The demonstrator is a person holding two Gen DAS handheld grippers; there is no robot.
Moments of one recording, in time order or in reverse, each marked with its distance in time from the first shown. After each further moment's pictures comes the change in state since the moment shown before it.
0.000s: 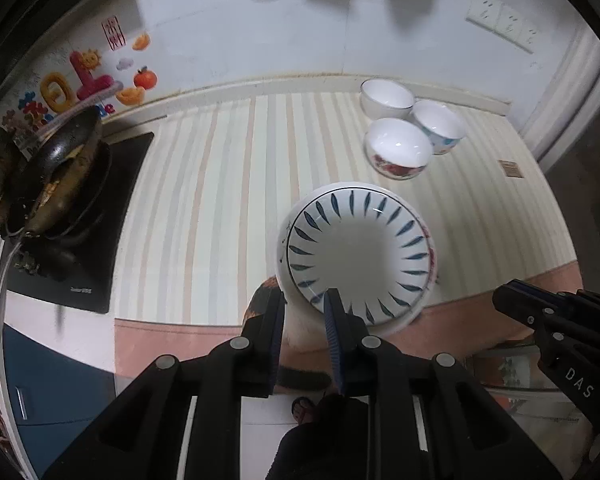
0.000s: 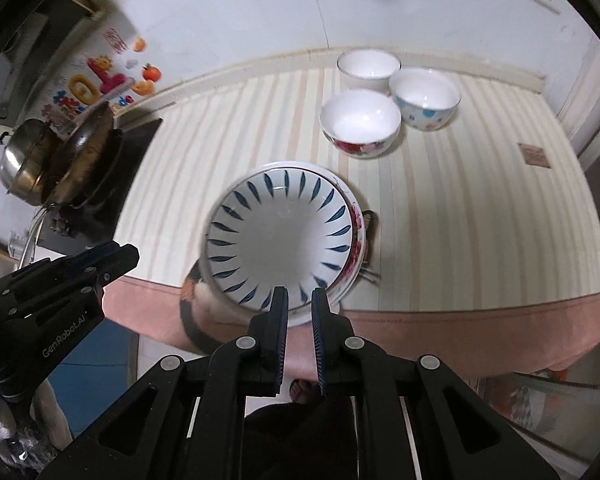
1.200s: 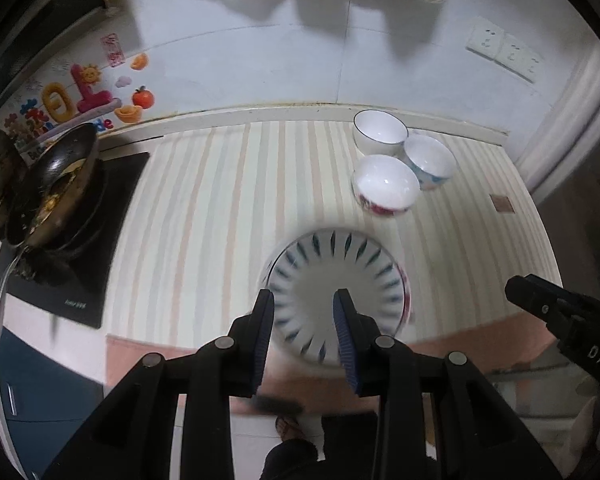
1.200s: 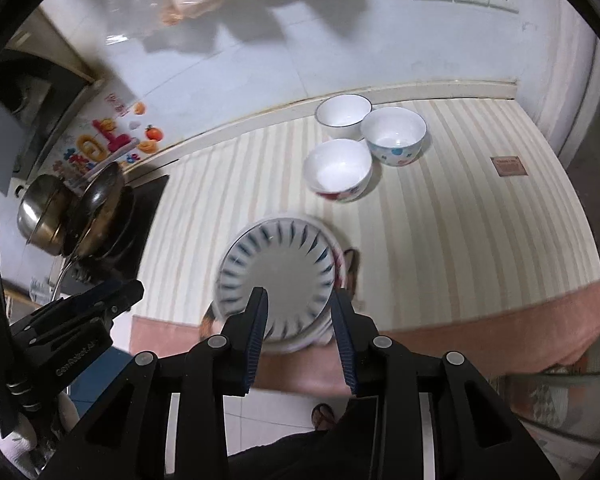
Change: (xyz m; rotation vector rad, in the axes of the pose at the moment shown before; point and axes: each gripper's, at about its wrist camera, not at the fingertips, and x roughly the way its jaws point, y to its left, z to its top) left arm 0.009 -0.023 0.051 -0.060 -0.035 -0.012; right arm -0.053 -0.042 0.021 0.115 -0.110 0.053
